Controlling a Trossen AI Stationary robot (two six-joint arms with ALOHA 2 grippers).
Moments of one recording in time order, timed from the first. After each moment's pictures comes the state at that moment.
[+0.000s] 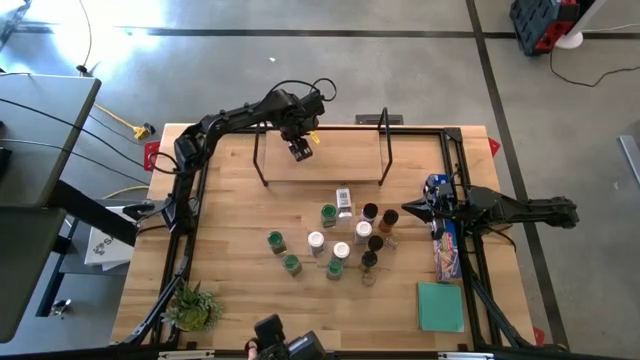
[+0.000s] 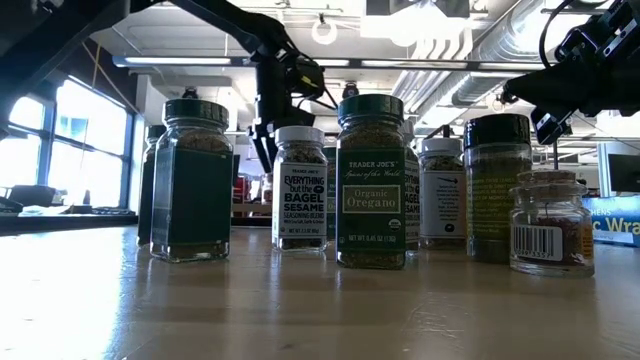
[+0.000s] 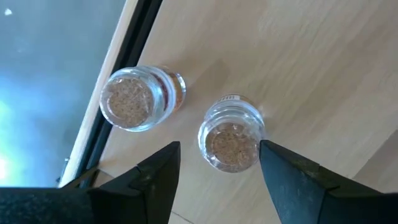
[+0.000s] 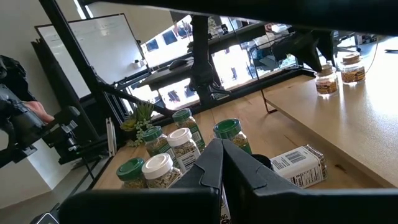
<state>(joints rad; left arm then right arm) 0.57 2.08 1.88 -1.20 -0.19 0.13 0.04 0.03 0.01 0.03 0.09 0.34</state>
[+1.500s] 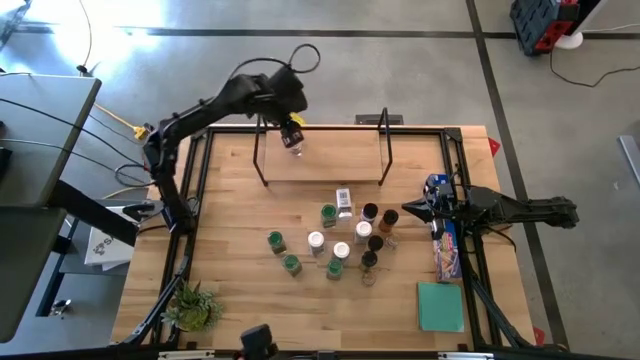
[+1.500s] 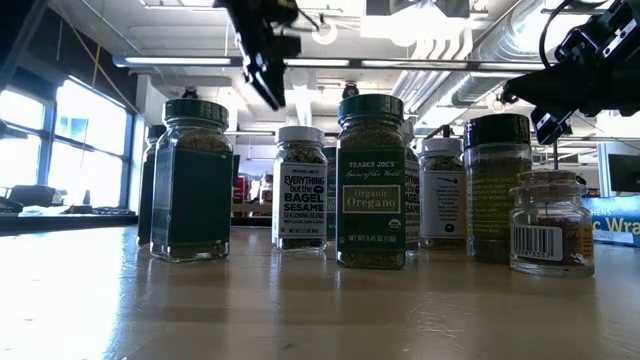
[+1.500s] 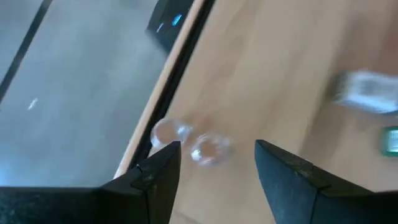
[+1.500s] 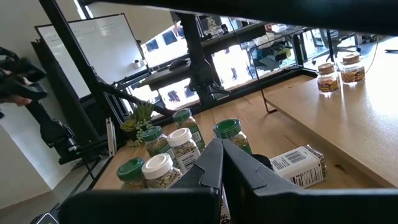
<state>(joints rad) 0.57 1.77 1.86 -1.11 -0.07 0.23 0.04 0.03 0.01 0.03 0.09 0.34</state>
